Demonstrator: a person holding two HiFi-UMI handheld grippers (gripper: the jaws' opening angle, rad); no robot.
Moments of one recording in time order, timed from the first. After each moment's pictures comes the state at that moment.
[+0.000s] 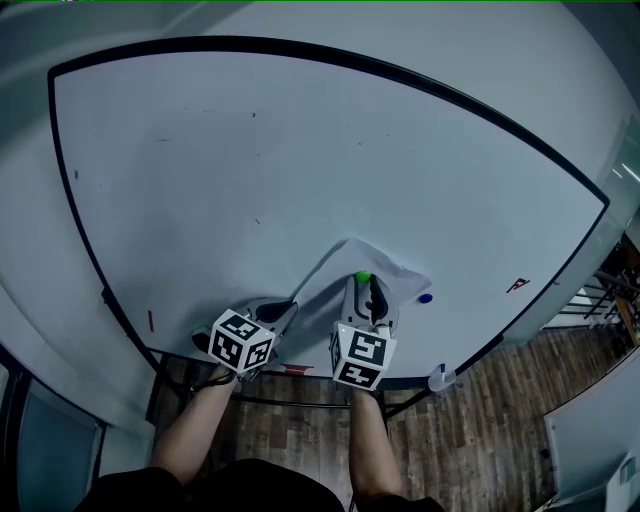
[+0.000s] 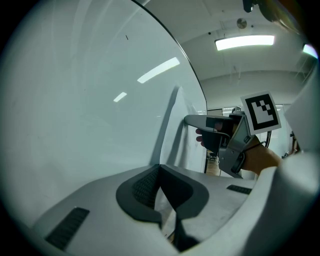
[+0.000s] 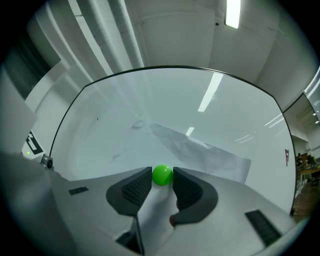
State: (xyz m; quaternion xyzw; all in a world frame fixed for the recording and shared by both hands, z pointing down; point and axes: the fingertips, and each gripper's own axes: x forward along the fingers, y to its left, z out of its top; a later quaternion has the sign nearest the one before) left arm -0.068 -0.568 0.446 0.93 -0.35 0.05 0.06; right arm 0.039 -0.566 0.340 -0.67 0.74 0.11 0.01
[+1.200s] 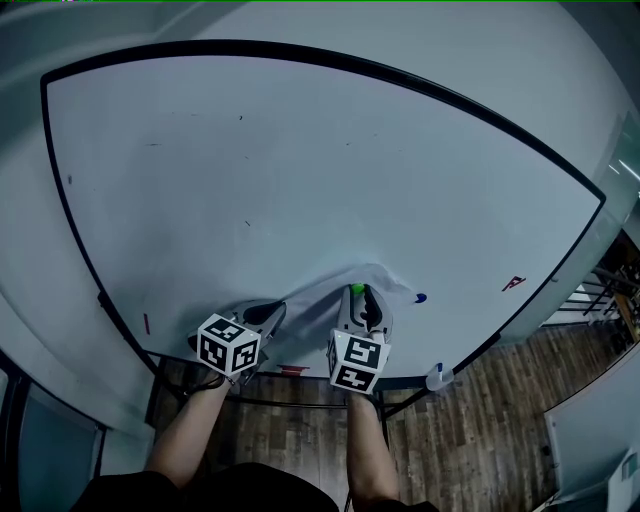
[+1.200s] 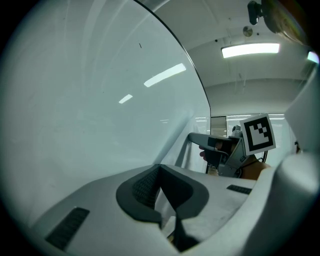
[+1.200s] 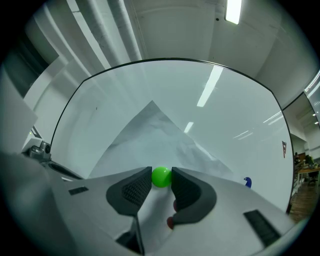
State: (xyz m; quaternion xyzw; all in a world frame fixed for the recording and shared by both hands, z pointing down) left arm -0.079 -0.568 0.443 0.93 -0.37 0.01 0.08; right arm 0.054 -0.570 0.369 -0.67 0.73 0.09 -0.02
